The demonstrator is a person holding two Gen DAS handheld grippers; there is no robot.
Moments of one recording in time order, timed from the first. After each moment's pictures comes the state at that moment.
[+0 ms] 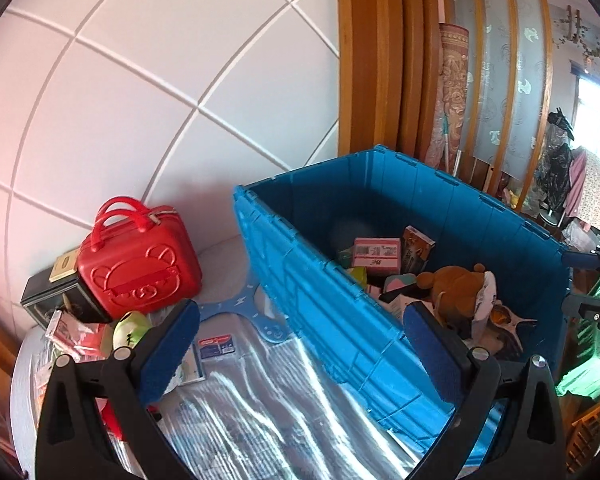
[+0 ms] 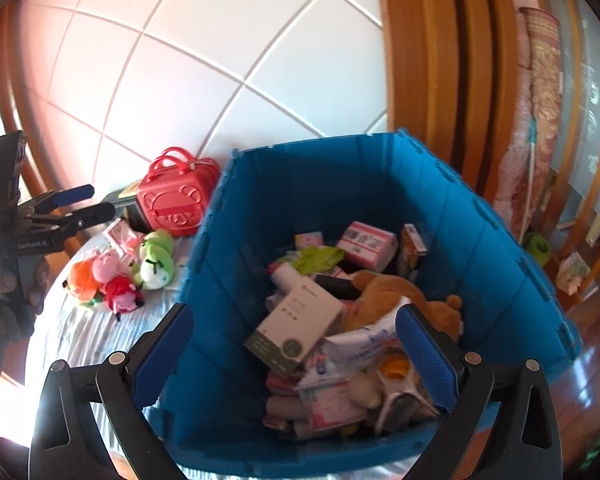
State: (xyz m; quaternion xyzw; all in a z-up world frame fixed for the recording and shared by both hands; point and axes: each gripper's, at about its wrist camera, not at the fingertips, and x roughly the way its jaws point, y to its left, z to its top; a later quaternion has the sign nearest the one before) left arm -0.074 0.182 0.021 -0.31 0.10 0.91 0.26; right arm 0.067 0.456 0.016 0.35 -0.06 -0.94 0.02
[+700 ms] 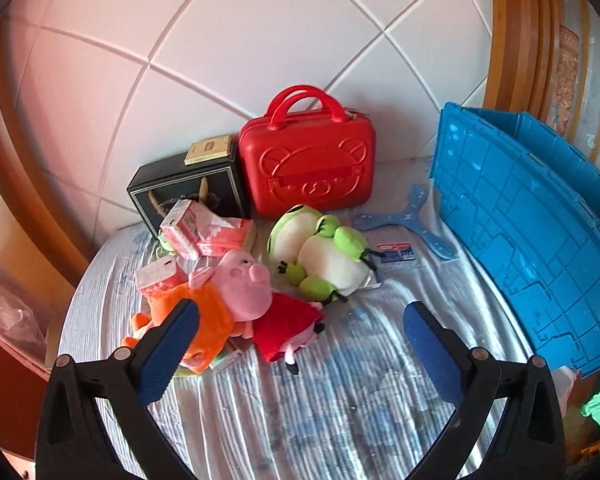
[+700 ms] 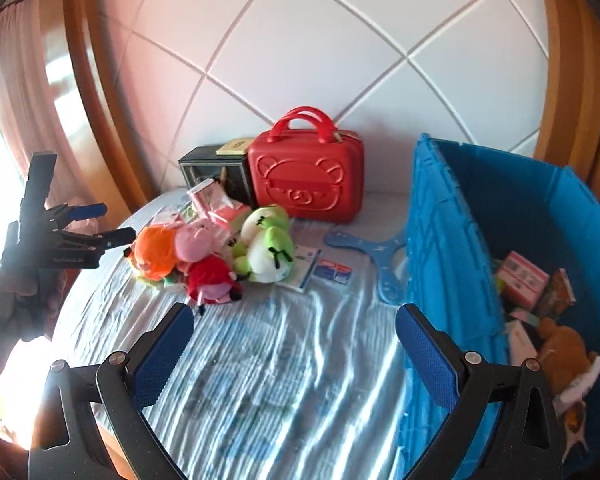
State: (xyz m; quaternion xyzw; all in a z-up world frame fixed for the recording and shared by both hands) left arm -0.117 -0.086 -0.064 -0.39 0.08 0.91 0.11; right arm -0.030 0.199 -0.032 0.37 0.00 -0.92 0.15
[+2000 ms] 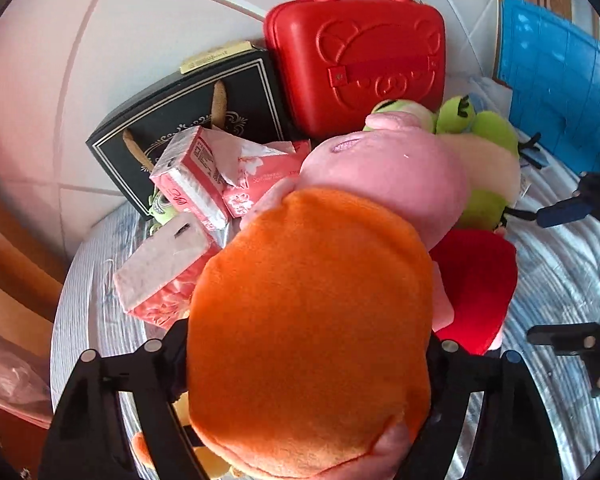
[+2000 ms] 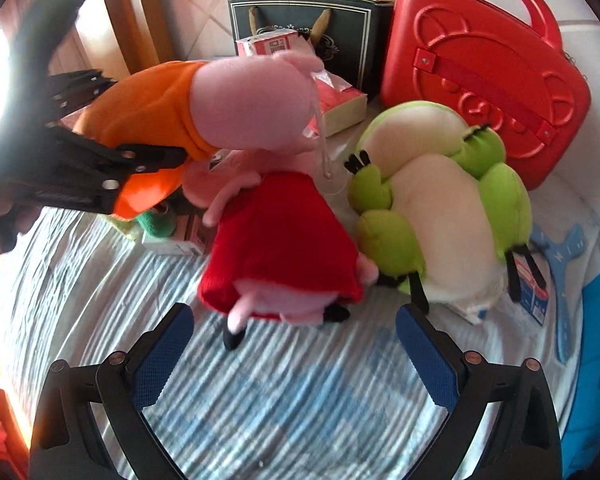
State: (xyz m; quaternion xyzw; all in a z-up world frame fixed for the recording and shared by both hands) left arm -0.258 -0.207 -0.237 -0.42 0.16 0.88 0.16; right arm -0.217 -0.061 -0.268 0.50 0.11 -0.83 0.22
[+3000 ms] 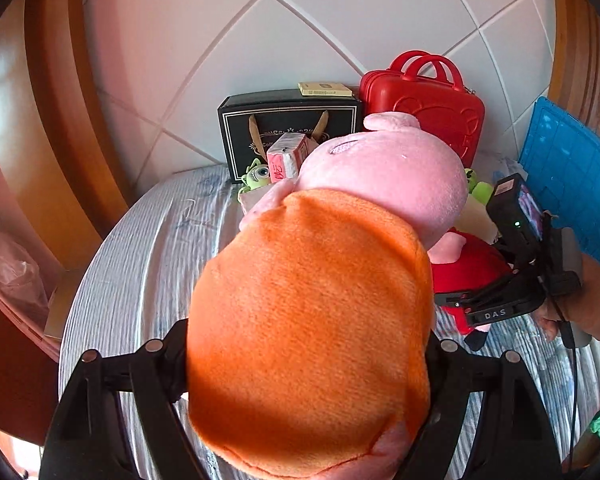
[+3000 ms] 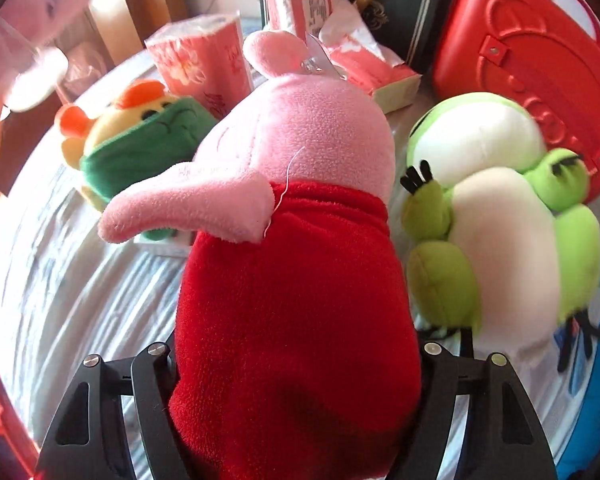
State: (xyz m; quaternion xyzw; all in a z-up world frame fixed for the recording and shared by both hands) left arm -0.140 -0.283 -0.171 -0.38 0.04 0.92 0.07; right arm -0.231 -0.102 -0.292 0.53 0.14 -0.80 0.24
